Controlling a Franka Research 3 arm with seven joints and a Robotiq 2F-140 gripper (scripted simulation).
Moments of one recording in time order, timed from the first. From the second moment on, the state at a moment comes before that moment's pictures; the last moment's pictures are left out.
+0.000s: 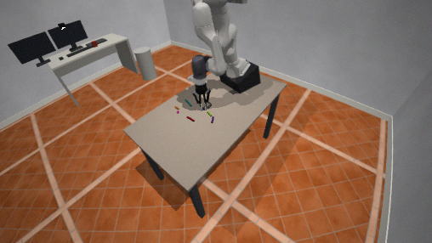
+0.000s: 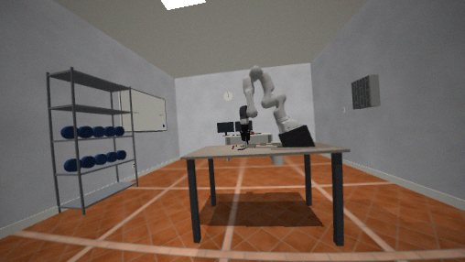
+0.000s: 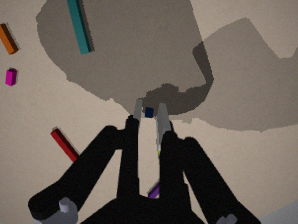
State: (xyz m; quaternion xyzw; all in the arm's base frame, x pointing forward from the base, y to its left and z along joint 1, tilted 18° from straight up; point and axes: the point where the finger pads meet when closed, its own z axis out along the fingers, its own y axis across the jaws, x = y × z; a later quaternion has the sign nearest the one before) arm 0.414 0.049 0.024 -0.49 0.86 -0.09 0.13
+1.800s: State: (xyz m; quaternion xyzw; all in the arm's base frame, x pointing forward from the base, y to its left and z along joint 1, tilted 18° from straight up) arm 0.416 0.050 0.055 -0.48 0.86 -0.11 0.13
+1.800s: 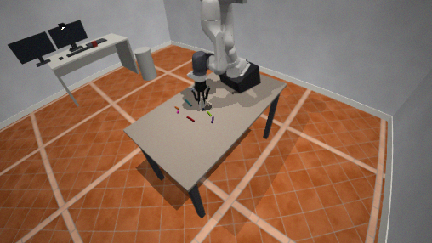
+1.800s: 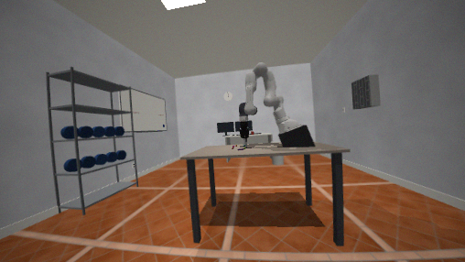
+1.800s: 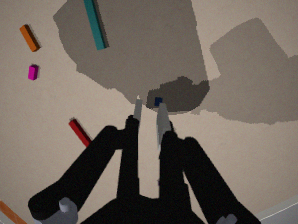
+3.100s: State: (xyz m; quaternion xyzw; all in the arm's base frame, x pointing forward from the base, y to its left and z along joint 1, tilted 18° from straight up) arm 0.390 0.050 0.113 -0.49 0.86 -0.09 0.13
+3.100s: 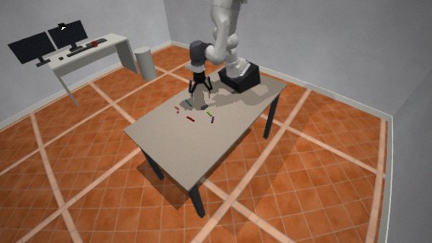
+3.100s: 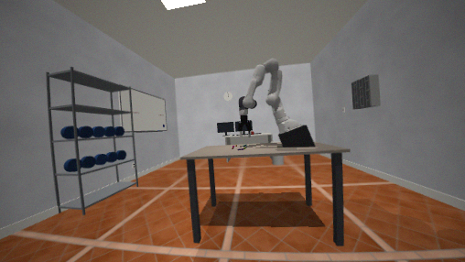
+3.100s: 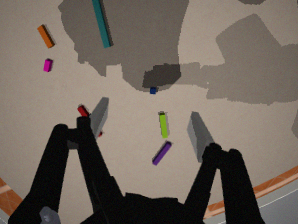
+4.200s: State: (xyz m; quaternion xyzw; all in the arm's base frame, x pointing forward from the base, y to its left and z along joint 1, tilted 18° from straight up) arm 0.536 -0.052 0.146 -0.41 0.90 -0.07 0.15
